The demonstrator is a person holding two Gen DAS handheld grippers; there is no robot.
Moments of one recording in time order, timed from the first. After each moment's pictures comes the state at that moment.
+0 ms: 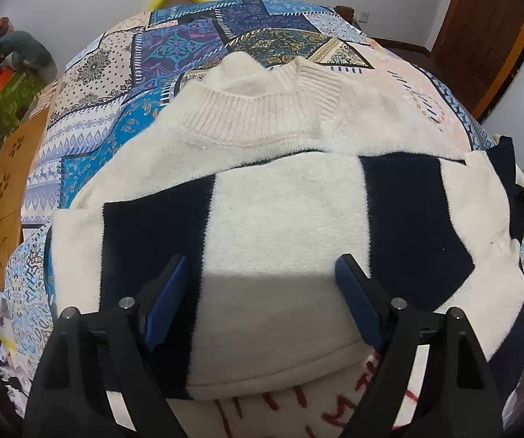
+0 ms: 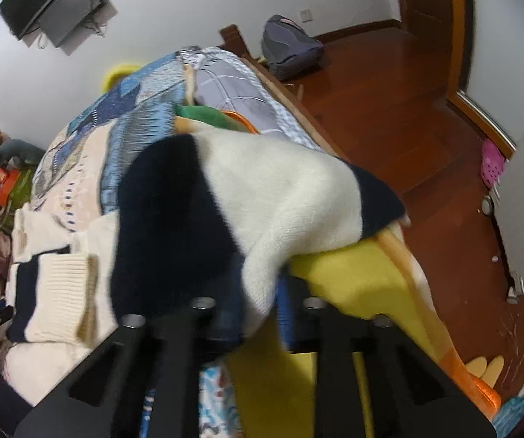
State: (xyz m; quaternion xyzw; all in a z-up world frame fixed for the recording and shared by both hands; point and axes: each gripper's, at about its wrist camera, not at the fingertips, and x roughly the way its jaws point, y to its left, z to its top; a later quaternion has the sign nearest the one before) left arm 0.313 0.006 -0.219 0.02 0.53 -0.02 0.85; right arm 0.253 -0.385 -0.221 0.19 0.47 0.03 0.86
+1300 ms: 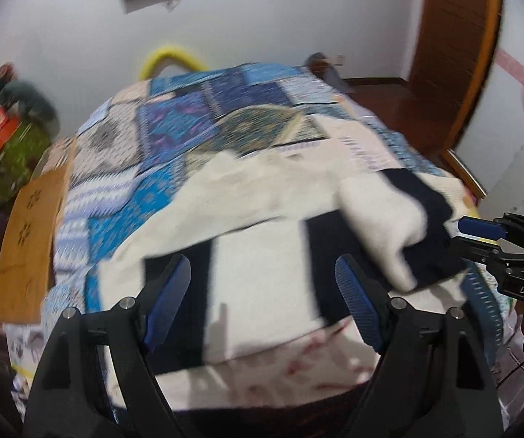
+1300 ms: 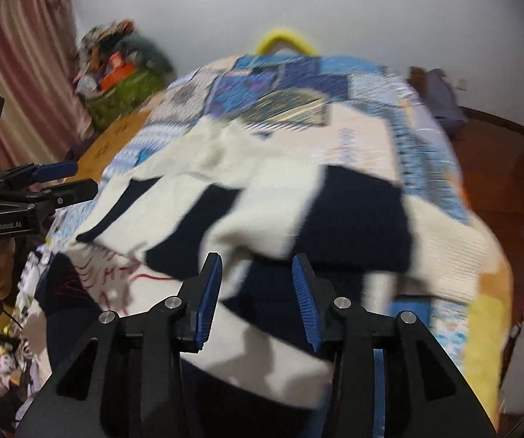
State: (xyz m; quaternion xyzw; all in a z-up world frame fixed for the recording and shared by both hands) left arm 0.275 -0.026 -0.124 0.06 0.44 -0.05 0.89; right arm 0.213 -0.193 -0.142 0.02 0.42 0.25 0.87
